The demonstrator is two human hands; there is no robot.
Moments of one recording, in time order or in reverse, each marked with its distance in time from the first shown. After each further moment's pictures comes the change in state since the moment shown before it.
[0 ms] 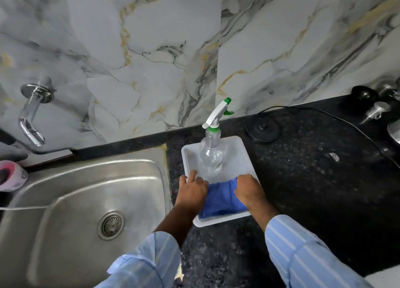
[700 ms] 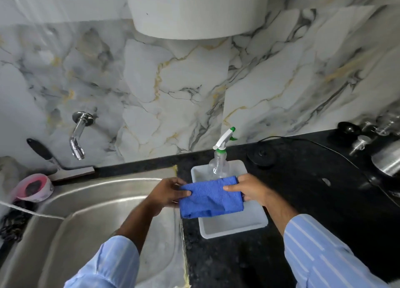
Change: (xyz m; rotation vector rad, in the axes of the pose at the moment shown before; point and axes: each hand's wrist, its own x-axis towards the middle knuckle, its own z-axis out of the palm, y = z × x) left_hand -0.069 -0.110 -0.093 -1.530 -0.136 -0.328; right_hand -0.048 -0.025 -0.118 1.079 -0.260 -0.004
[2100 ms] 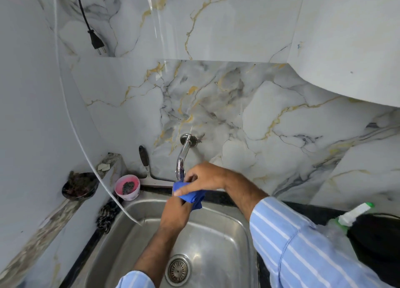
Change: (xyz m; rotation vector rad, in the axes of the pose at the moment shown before) left_hand -0.052 -0.022 -0.212 0.235 0.736 0.273; right_hand 0.042 -0.302 0.313 -0.950 -0.474 -0.760
